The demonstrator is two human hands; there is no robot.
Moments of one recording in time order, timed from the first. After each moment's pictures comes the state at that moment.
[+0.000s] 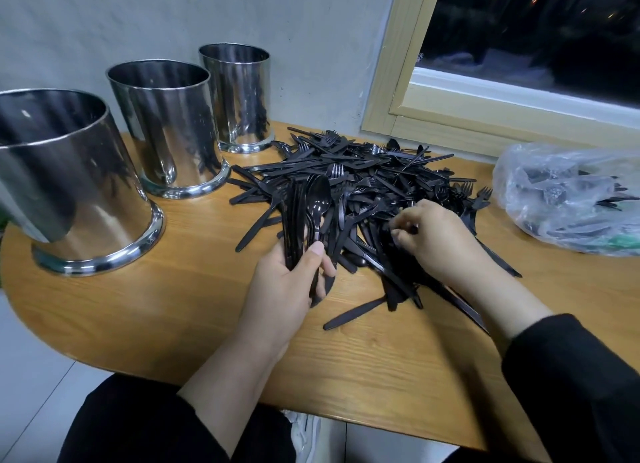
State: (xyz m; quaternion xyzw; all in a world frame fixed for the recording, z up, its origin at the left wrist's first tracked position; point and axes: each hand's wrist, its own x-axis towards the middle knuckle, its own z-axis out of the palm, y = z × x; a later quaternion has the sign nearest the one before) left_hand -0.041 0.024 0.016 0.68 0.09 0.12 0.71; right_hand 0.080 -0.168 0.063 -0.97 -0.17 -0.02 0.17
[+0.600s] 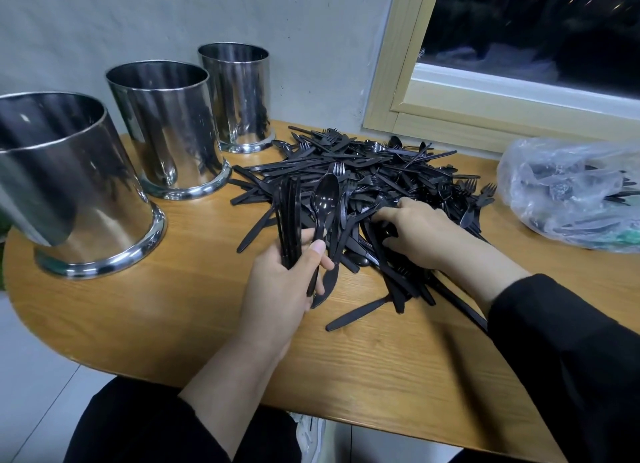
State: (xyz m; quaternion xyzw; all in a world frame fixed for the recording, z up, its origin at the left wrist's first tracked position) left_hand -0.038 0.025 0.012 0.66 0.10 0.16 0.72; right_hand 0.109 -0.153 0.058 -0.97 -0.23 0.07 -0.02
